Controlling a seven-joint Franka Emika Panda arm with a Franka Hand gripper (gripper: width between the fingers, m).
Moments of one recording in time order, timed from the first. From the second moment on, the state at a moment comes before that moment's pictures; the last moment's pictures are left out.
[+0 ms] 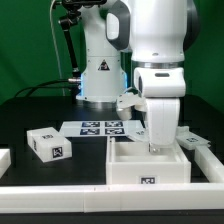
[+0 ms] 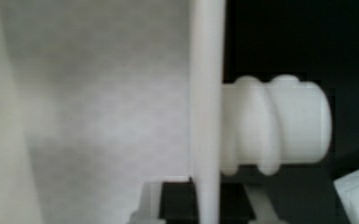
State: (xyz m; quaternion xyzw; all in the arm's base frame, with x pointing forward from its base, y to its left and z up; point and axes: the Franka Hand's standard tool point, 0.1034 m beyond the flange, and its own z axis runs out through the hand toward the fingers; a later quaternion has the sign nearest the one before) arm 0.520 0.073 0.022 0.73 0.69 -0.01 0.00
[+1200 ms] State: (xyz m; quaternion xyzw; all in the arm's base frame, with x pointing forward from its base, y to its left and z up) arm 0.524 0.109 0.028 0.72 0.69 0.00 0.00
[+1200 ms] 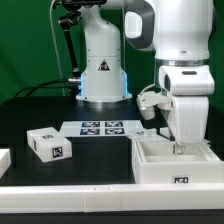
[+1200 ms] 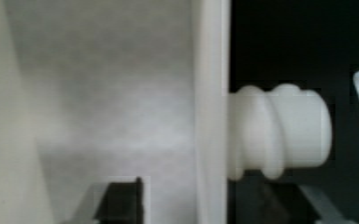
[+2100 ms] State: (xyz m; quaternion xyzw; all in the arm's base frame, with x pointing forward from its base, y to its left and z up) arm 0.497 0.112 0.070 0.75 0.66 0.01 0.02
